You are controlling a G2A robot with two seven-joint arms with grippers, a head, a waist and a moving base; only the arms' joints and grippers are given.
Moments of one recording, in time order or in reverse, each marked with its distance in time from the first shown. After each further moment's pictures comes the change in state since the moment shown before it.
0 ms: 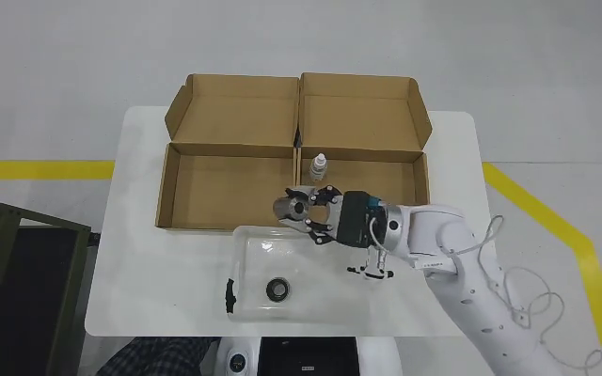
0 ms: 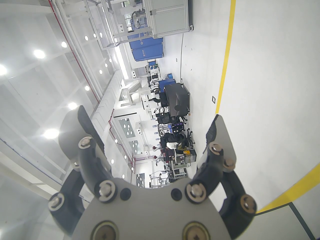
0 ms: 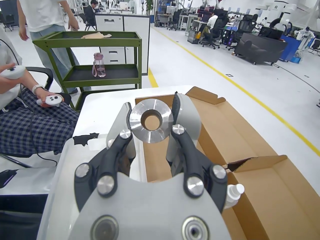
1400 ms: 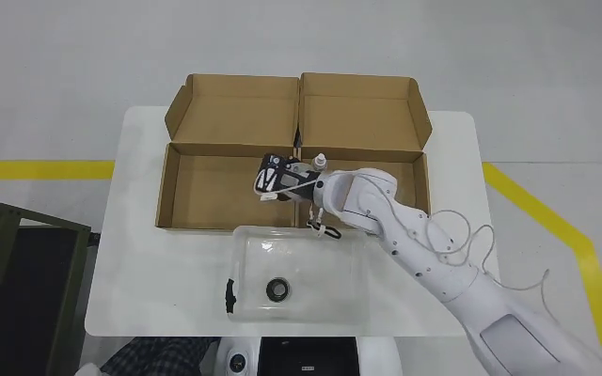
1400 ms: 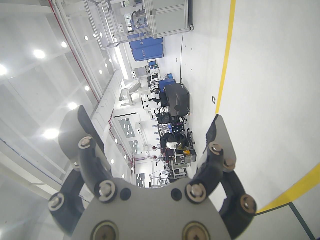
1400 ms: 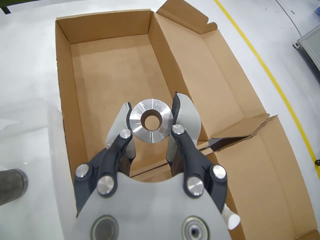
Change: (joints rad) left arm 0.000 0.000 0.000 0.000 0.000 0.000 0.000; right arm 0.400 -0.166 -0.360 0.429 -0.136 0.337 0.296
